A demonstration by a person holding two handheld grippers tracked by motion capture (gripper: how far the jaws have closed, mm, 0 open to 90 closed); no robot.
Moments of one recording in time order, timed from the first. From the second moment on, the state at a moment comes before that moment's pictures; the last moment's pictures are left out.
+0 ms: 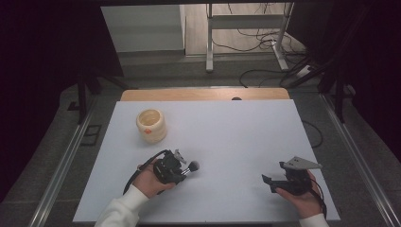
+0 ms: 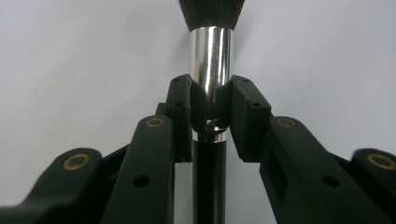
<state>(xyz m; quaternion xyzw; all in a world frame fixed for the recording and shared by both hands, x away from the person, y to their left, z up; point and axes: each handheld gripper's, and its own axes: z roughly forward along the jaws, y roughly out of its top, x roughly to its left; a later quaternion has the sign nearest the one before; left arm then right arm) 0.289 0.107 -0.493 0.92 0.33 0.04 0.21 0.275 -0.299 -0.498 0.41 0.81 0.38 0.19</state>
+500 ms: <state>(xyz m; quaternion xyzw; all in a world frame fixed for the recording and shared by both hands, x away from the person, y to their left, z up) 0.287 0.136 -0.456 0.89 0.35 0.06 0.29 0.275 -0.300 -0.498 0.41 0.81 0.38 0.19</state>
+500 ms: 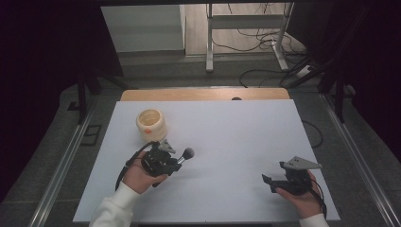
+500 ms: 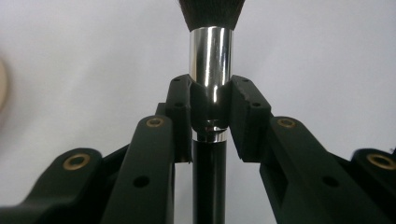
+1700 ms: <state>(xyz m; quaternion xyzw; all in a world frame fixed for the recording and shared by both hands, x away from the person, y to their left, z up) 0.291 0.167 -0.438 0.85 0.38 0.09 0.36 0.275 -0.301 -0.499 0.41 0.81 0.38 0.19</state>
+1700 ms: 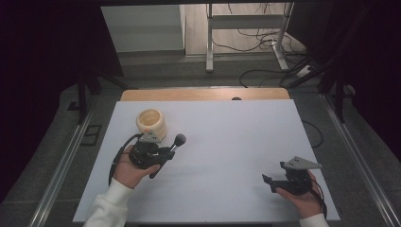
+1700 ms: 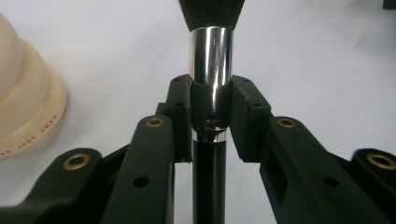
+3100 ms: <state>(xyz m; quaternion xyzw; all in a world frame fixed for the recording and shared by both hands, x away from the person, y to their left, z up) 0.310 0.194 -0.422 0.81 0.40 0.11 0.41 0.276 -0.302 -0.500 0.41 0.81 0.38 0.19</state>
